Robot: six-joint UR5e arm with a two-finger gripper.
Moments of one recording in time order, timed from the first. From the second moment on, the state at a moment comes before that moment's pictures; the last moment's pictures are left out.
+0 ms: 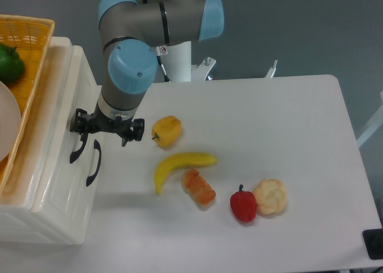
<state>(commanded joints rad) 2.22 -1.82 -1.56 -1.41 1.20 0.19</state>
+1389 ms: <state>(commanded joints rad) 2.21 -1.83 -1.57 -1.41 1.23 0.19</state>
